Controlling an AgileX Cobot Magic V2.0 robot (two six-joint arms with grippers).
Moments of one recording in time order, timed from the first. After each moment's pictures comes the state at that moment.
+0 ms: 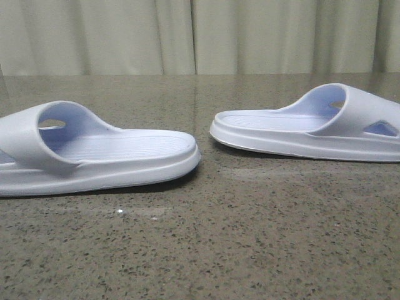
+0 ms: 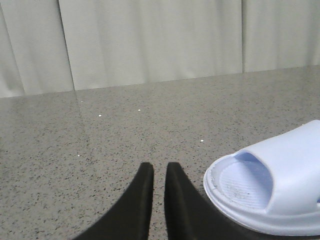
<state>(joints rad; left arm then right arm) -0.15 0.00 0.00 0.05 0.10 0.03 0.09 -0.01 0.01 0.00 0.05 0.00</state>
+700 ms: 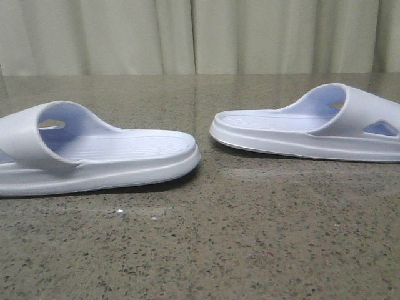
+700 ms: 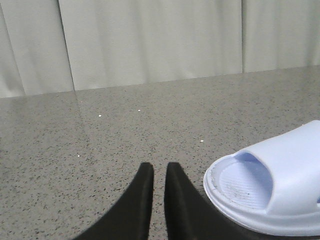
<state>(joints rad) -0.15 0.00 0.00 0.05 0.10 0.03 0.09 -0.01 0.01 0.00 0.02 0.00</state>
